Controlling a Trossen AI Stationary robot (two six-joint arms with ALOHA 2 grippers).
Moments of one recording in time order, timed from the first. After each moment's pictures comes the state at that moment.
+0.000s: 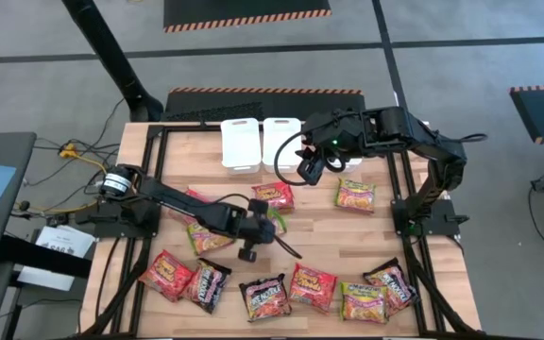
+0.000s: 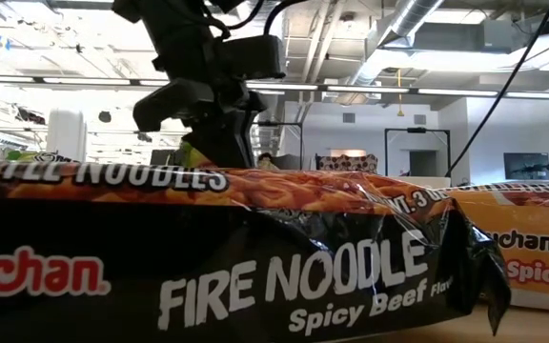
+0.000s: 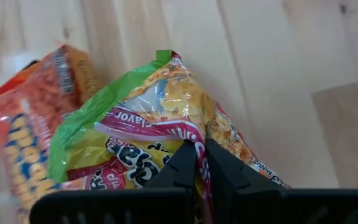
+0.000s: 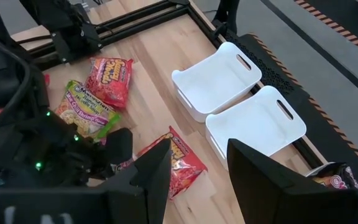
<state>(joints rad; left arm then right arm) -0.23 1.82 1.19 -0.39 -0.32 0.14 0.00 1.74 2.30 -1.38 0.37 0.38</state>
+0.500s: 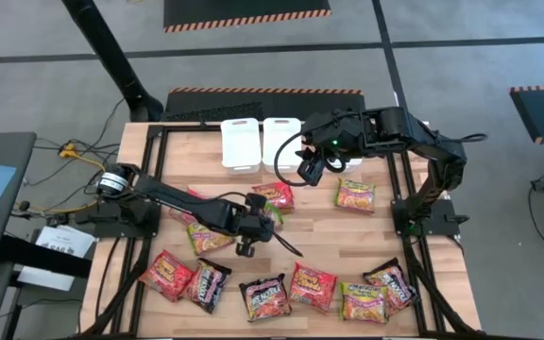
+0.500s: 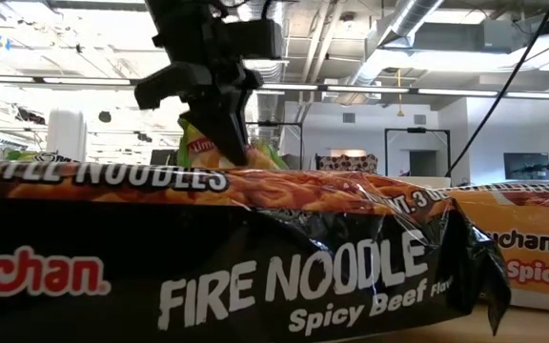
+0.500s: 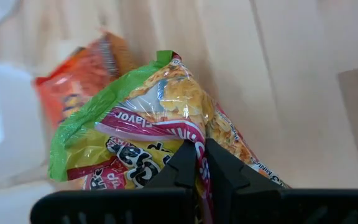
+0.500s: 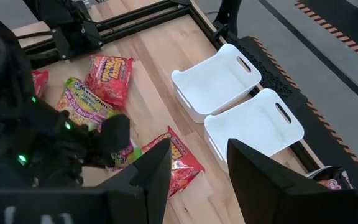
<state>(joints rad) -0.23 1.78 1.25 -0.55 -0.41 0.16 0.00 1.74 2.30 -1.37 0.37 0.35</state>
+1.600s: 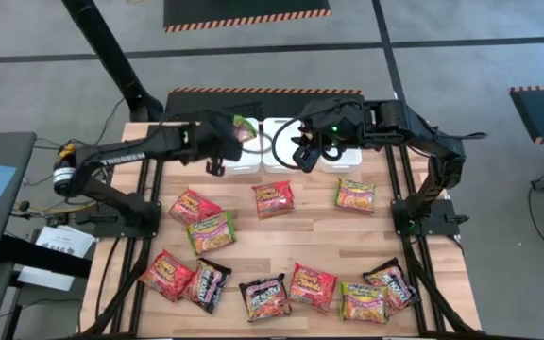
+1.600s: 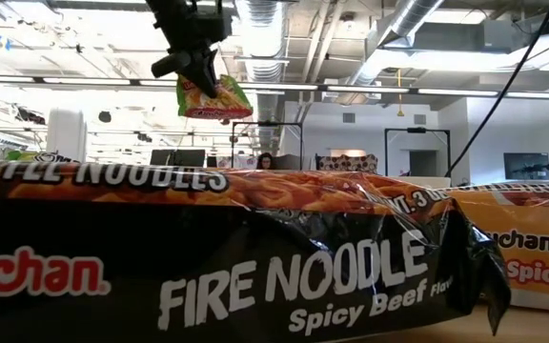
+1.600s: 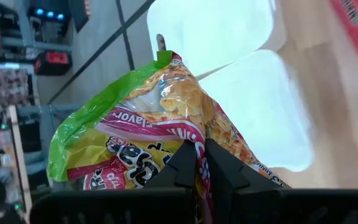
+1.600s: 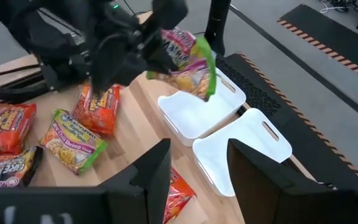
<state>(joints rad) 0.34 1.37 1.25 -0.66 -0.47 0.89 -0.06 1.74 2.30 -1.29 0.39 0.34</state>
